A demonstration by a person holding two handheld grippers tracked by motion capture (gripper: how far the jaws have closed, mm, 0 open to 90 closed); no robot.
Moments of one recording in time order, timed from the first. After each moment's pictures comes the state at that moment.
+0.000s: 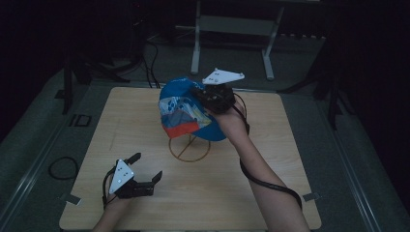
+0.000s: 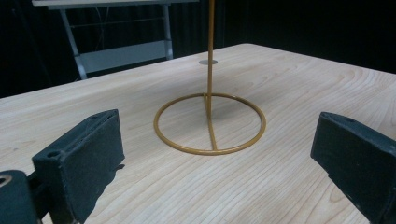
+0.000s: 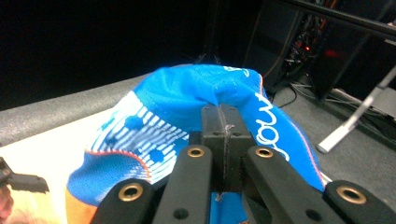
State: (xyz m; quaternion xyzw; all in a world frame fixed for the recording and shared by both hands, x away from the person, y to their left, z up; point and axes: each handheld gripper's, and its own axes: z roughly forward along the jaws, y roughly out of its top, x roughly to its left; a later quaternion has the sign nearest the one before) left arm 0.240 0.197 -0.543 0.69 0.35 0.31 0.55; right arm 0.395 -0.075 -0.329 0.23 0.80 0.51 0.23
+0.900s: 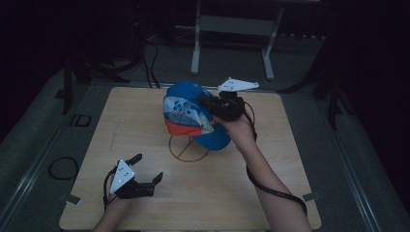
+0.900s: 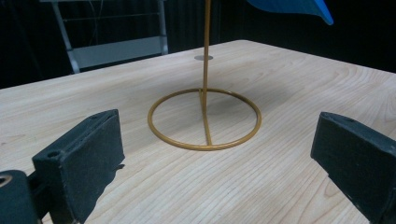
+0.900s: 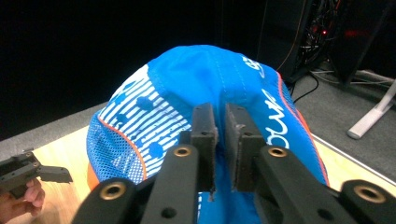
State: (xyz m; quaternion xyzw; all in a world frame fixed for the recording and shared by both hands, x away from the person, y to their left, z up) left arm 0.242 0.197 -0.548 0.70 0.35 0.30 0.55; right arm 0.399 -0.107 -0.356 0.26 0.78 0.54 0.17
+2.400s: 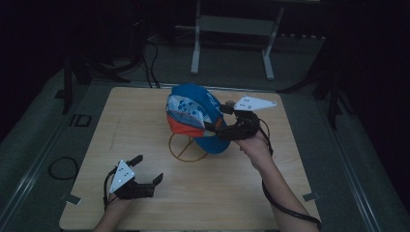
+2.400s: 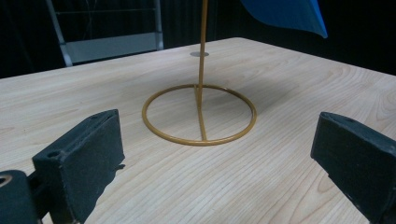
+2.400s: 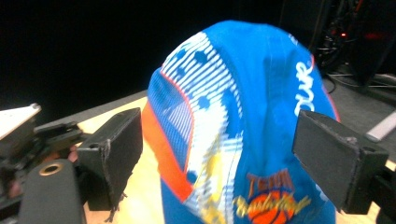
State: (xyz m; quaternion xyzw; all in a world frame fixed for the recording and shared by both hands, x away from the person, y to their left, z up) left arm 0.241 0.198 -0.551 0.70 0.35 0.28 0.56; right arm 0.359 -0.146 -0.372 0.24 0.78 0.55 0.14
